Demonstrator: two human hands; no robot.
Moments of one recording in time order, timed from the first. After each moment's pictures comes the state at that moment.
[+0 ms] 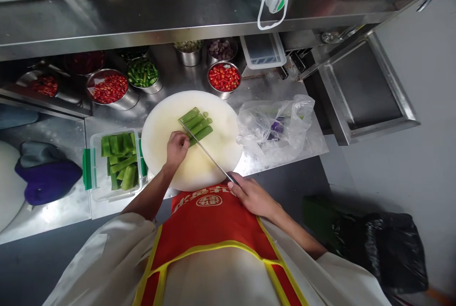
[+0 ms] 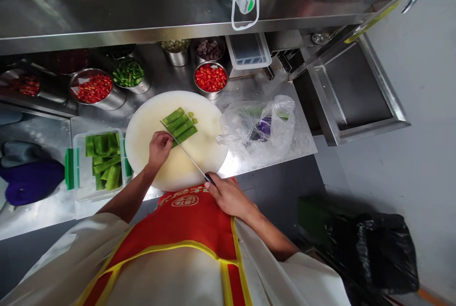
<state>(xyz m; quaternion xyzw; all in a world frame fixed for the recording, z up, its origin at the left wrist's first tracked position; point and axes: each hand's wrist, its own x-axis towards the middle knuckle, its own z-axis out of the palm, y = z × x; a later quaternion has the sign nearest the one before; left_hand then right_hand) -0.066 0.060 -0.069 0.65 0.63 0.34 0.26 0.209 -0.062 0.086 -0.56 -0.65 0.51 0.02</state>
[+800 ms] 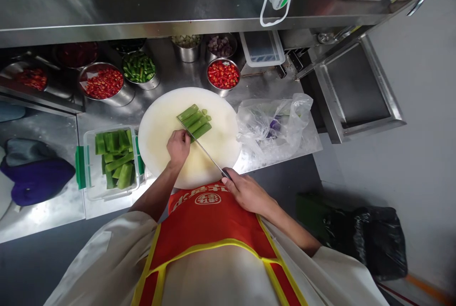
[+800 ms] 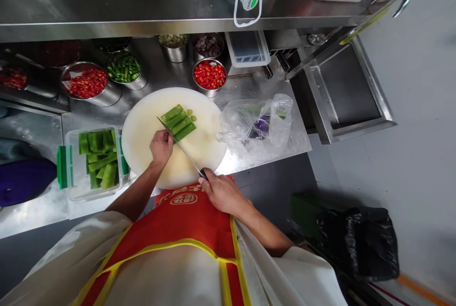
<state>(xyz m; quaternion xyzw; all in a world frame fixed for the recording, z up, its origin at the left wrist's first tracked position) -0.047 0.057 -0.080 0.63 0.70 0.29 0.17 0.184 -0.052 0.101 -0.58 -0.66 0.47 -0.05</state>
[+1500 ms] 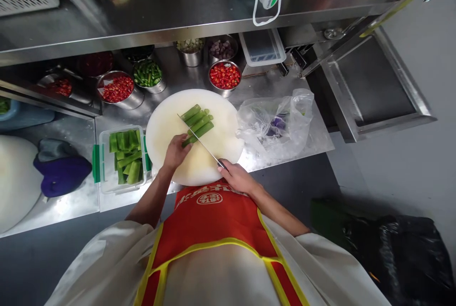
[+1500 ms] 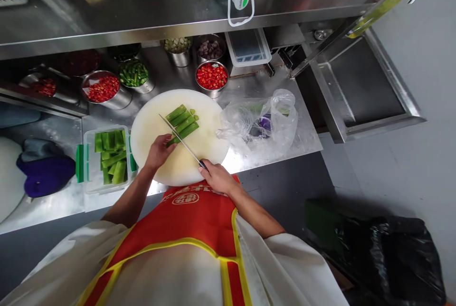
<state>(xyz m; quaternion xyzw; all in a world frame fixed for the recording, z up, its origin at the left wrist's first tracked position) -0.083 0.041 -0.056 0.61 0.66 0.26 0.36 0.187 -0.047 0.025 -0.55 -0.68 0.49 0.05</state>
